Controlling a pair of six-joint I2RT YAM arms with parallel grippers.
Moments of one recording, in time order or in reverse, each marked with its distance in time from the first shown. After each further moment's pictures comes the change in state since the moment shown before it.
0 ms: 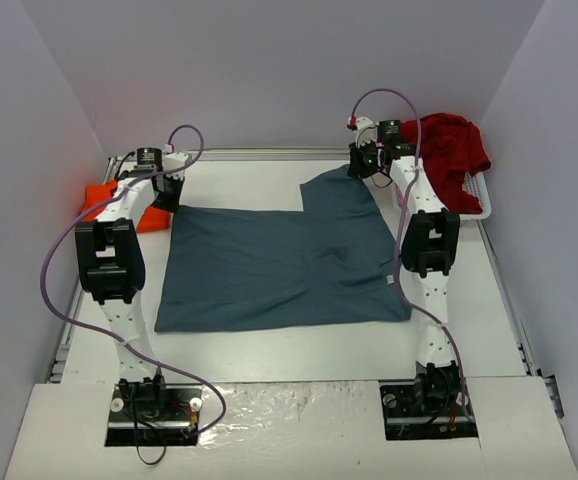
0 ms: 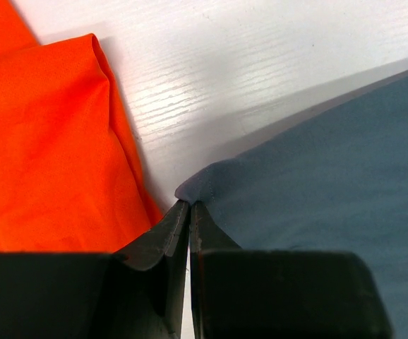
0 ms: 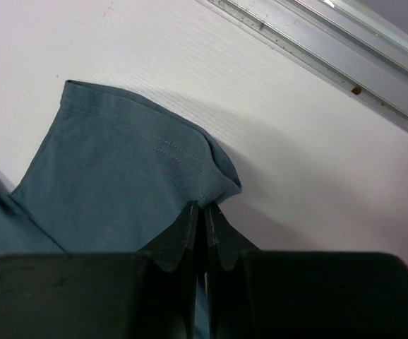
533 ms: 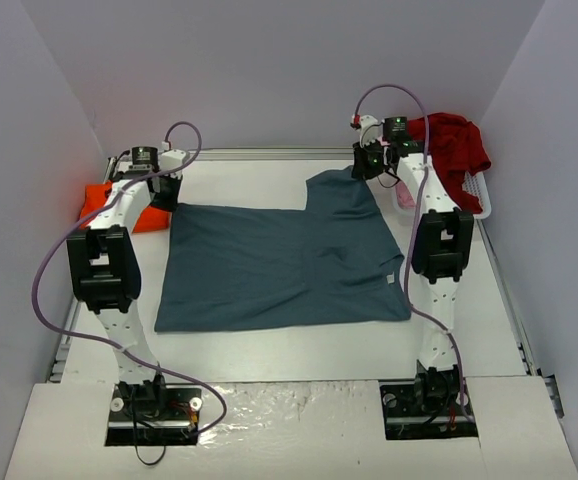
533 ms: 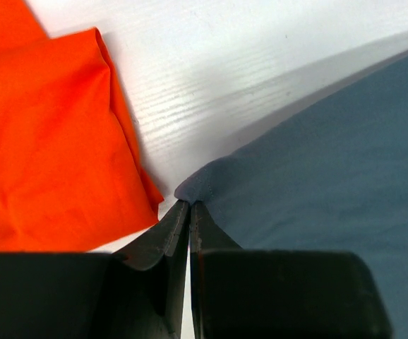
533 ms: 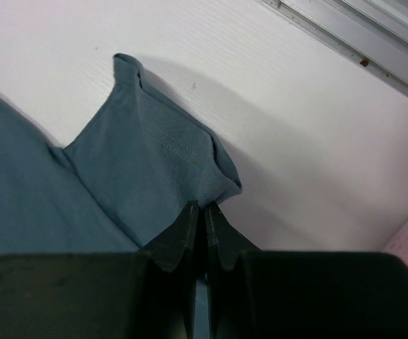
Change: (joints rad) left arm 0.000 -0.100 -0.060 0.003 0.020 0.004; right arm -0.002 -0.190 -0.206 -0.013 0.002 -0.014
